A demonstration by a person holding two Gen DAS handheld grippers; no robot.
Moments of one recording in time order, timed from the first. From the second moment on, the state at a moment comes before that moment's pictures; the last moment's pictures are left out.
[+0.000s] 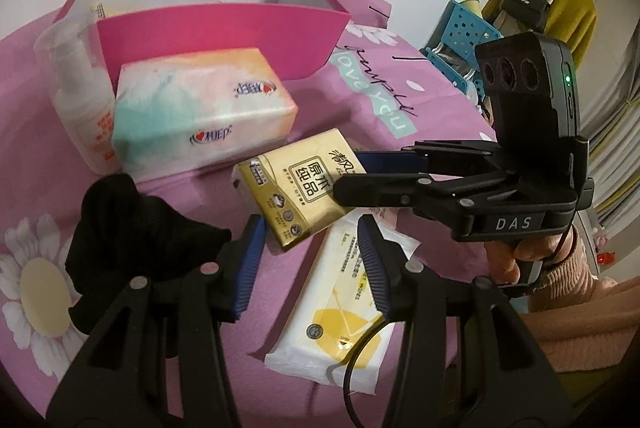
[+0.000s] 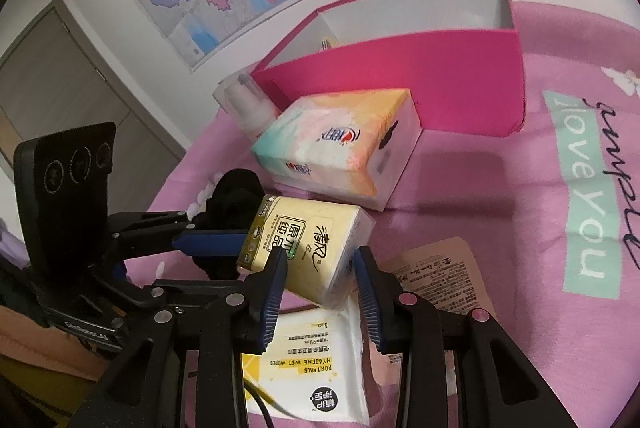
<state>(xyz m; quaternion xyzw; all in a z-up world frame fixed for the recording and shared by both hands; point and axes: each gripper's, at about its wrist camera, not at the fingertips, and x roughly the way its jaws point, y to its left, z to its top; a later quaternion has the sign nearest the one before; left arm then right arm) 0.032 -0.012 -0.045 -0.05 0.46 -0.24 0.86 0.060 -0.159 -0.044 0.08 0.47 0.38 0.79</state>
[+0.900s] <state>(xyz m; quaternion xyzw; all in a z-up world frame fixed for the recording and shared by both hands) 0.033 -0.028 -0.021 -0.03 0.42 -0.24 0.87 0.059 -0.175 -0.017 0.07 0.44 0.37 0.82</state>
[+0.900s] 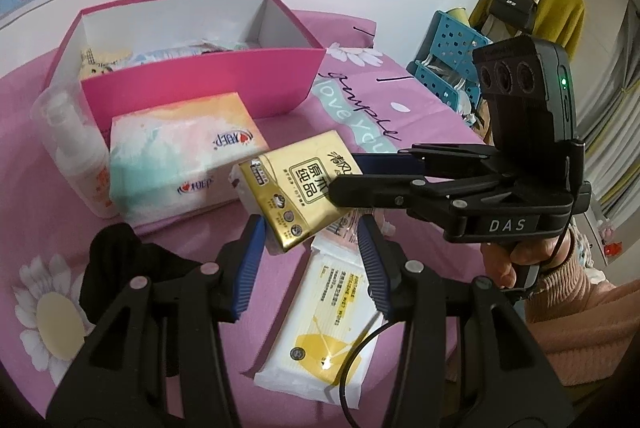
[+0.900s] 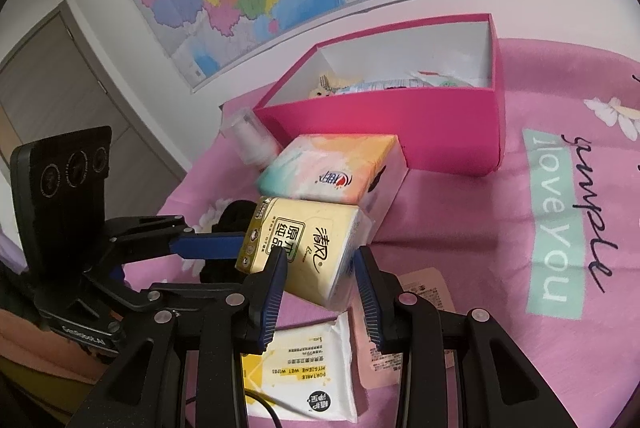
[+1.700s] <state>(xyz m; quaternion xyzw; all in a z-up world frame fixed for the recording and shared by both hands) 0.054 -0.034 0.016 -0.01 0.38 -0.24 0.89 0.076 -0.177 0.017 0.06 0.39 0.36 0.84</state>
